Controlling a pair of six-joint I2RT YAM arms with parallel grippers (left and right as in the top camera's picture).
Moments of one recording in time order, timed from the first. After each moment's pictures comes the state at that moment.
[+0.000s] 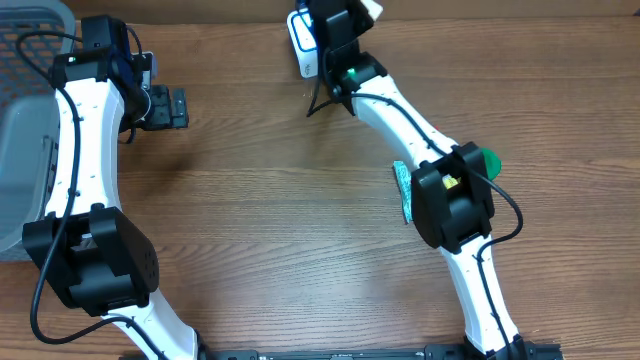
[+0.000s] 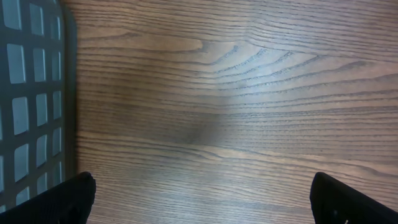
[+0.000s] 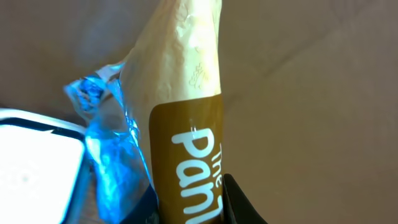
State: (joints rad) left arm 0.17 1.94 1.82 -1.16 0.00 0.03; right arm 0.50 2.45 2.16 -0.04 0.61 -0.52
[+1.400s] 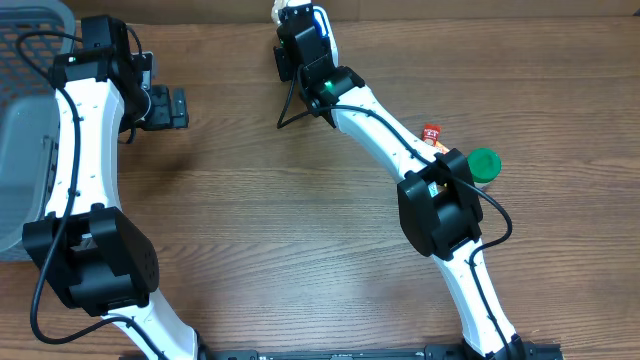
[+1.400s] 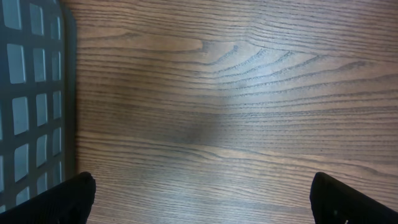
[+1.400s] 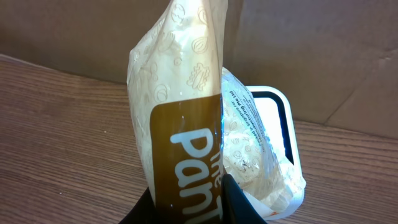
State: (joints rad) left arm 0.17 1.94 1.82 -1.16 0.00 0.03; right arm 0.57 2.45 2.16 -0.26 0.29 0.18
